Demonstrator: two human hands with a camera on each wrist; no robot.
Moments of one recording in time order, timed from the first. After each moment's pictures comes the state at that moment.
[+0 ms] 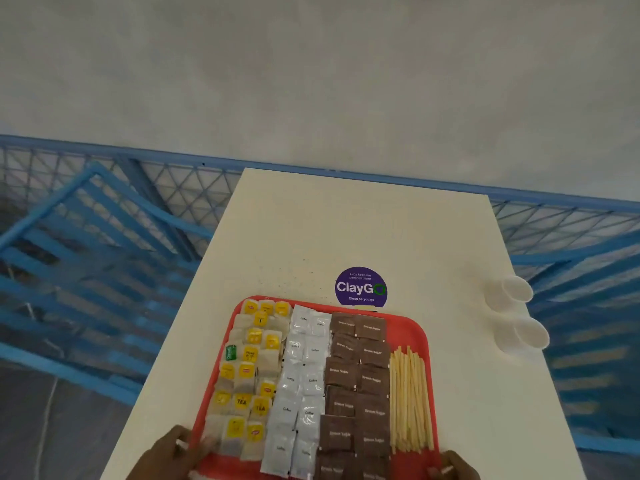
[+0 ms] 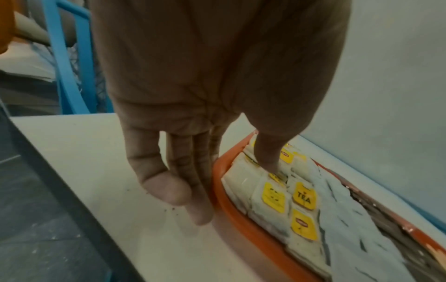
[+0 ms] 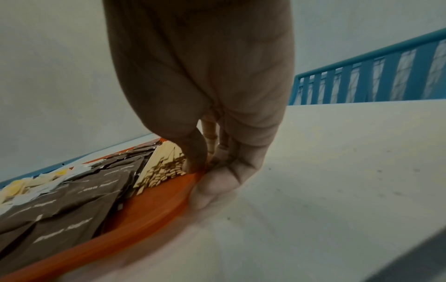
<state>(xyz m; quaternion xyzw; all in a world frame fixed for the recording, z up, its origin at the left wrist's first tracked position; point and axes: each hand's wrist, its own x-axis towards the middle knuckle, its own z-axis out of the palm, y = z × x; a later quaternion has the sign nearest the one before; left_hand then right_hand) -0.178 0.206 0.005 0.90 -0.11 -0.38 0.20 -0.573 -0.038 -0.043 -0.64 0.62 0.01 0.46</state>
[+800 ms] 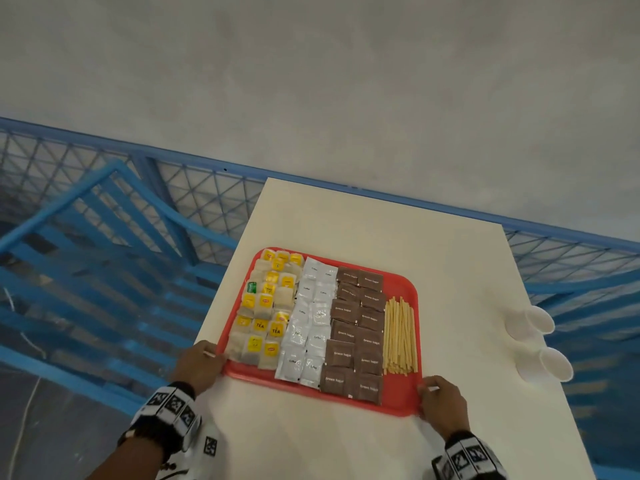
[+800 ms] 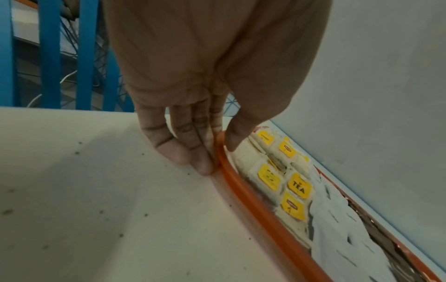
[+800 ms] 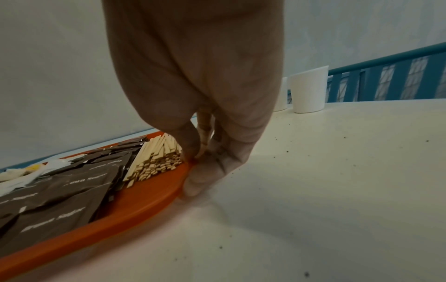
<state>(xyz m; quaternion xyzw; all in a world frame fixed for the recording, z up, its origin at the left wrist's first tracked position) -0.041 0.119 -0.039 0.88 -0.14 -0.35 0.30 -0.425 -0.108 -0.032 -0.60 0.70 -0.06 0.38</state>
